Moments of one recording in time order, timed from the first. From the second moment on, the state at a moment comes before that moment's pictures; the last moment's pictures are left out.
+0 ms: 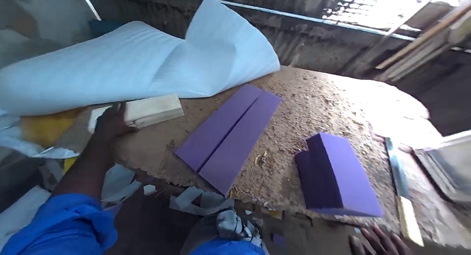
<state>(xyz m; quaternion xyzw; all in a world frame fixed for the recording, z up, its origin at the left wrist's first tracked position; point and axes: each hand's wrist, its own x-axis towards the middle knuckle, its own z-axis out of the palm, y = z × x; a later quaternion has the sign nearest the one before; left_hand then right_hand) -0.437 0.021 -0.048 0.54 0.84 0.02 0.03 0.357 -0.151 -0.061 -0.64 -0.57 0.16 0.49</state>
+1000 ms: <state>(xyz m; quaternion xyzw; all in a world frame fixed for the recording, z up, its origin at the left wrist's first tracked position) 0.124 -0.039 -0.024 0.64 0.46 0.36 0.51 0.327 -0.091 -0.103 -0.71 -0.44 0.14 0.52</state>
